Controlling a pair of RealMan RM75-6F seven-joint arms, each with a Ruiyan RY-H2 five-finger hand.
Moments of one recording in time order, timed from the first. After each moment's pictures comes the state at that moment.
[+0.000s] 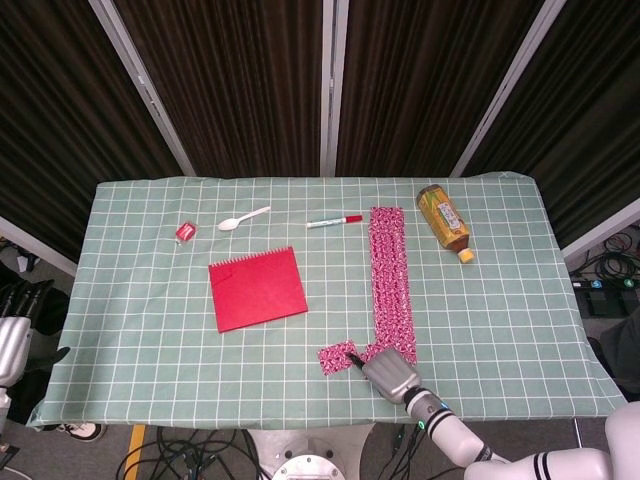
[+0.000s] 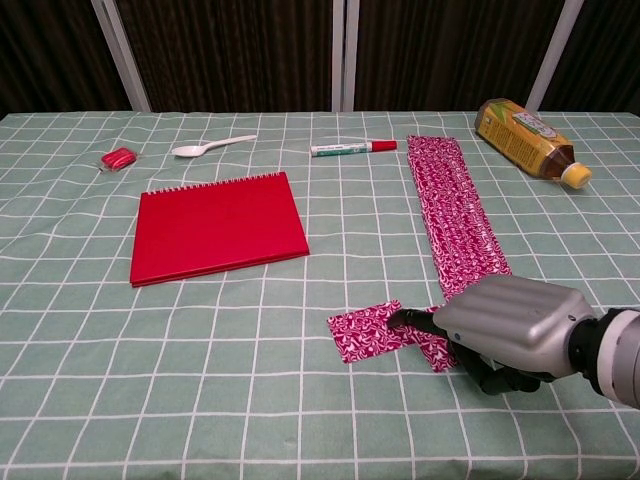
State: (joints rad) left arm -0.10 -1.12 -0.05 -1.49 1.43 1.42 -0.03; right arm 0.67 -1.53 -0.08 -1.84 -0.92 0.92 -0.91
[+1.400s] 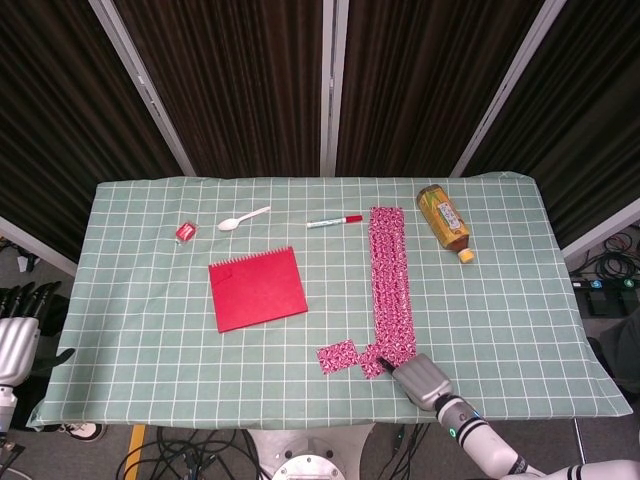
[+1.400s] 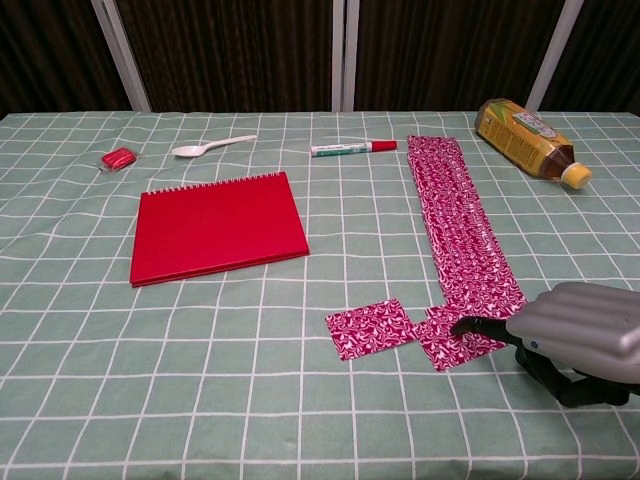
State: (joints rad) left arm -0.11 -1.13 -0.04 -1.49 1.43 1.40 -0.01; right arm 0.65 -1.40 -0.20 -1.88 -0.97 0.96 -0.81
